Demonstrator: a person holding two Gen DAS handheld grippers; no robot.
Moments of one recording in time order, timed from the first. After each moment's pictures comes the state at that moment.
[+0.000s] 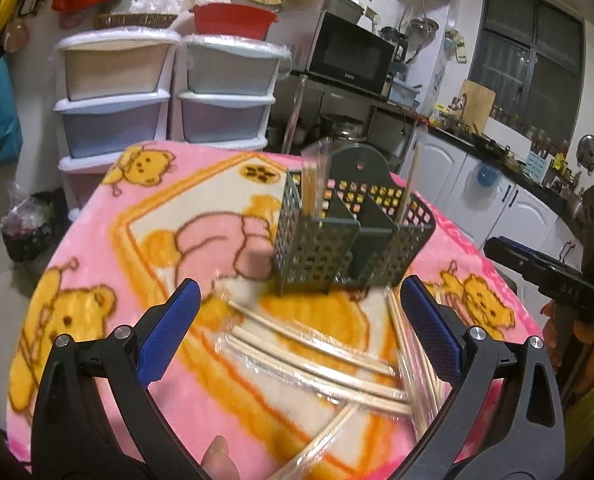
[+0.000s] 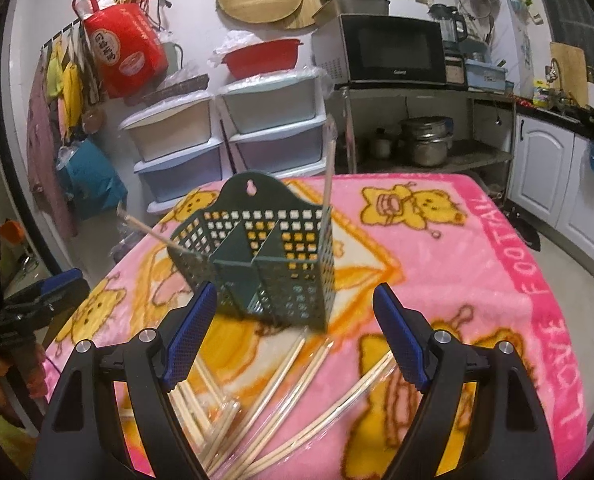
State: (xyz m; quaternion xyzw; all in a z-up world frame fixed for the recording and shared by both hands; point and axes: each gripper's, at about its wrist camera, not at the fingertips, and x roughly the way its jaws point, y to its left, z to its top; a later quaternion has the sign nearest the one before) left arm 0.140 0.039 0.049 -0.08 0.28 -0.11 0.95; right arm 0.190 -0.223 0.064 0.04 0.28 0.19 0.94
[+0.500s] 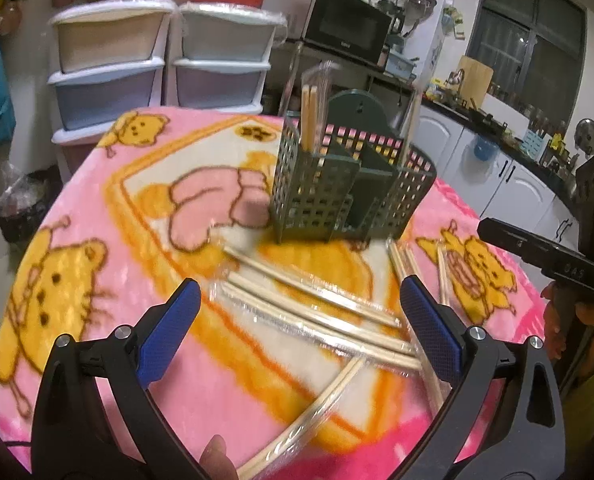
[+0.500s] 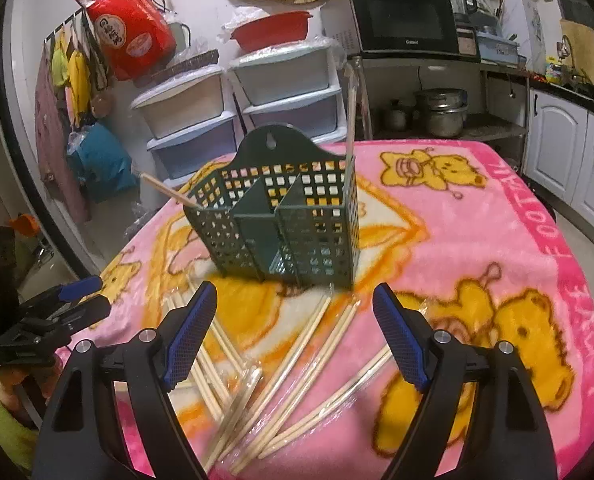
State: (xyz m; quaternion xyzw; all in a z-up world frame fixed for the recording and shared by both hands) left arm 0.129 0.038 0.017 -0.07 0.33 -0.12 0.93; right arm 0.182 -0.213 0.041 0.05 0.32 0.21 0.92
